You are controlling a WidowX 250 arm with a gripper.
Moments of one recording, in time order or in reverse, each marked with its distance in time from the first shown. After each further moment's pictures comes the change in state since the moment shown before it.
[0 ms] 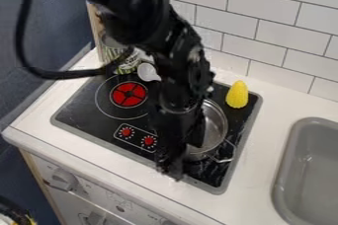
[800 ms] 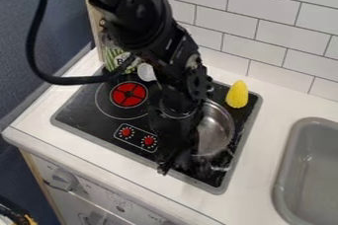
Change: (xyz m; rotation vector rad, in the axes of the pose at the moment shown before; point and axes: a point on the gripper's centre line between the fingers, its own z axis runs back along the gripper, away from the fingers) arm -0.001 -0.004 -0.009 -0.019 0.030 -0.030
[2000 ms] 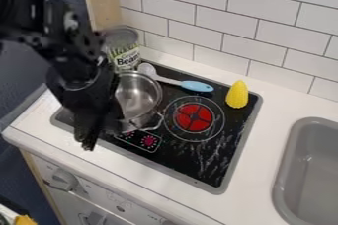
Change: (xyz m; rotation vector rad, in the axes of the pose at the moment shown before) arm 0.101 0.034 0.053 -0.174 -0.048 0.347
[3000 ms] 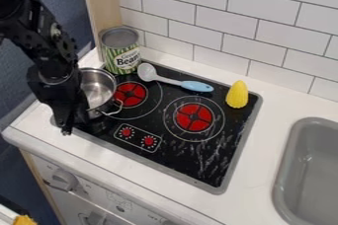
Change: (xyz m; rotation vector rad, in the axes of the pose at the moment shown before) arm 0.067 -0.028 -0.049 0.033 -0.134 0.176
